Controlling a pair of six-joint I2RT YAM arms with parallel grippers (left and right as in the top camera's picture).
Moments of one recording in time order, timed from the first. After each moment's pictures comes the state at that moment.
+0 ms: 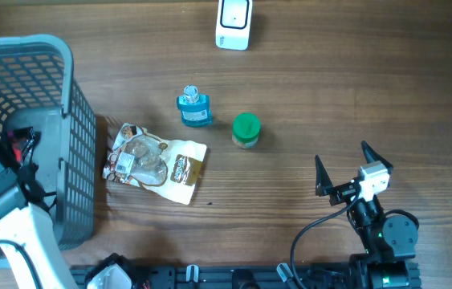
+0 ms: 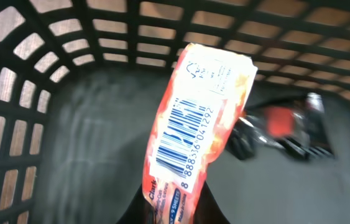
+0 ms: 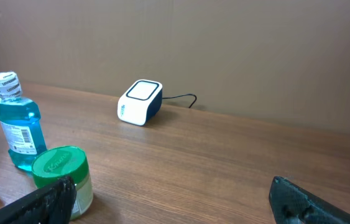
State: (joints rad) left arm 0.67 1.11 0.81 -0.75 -0.42 -0.98; right arm 0.06 0.02 0.01 0.01 -0.22 -0.06
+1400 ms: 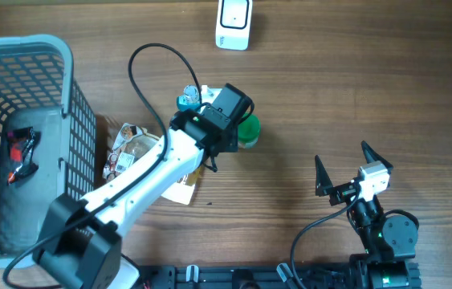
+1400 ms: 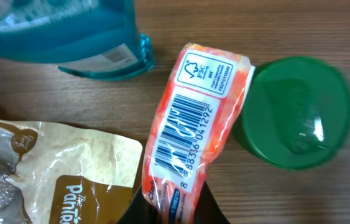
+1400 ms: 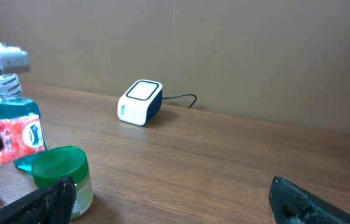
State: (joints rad) left arm -0.67 1.65 1.21 -0.78 -0.22 -0.60; right arm 0.06 0.02 0.01 0.01 -0.22 -0.06
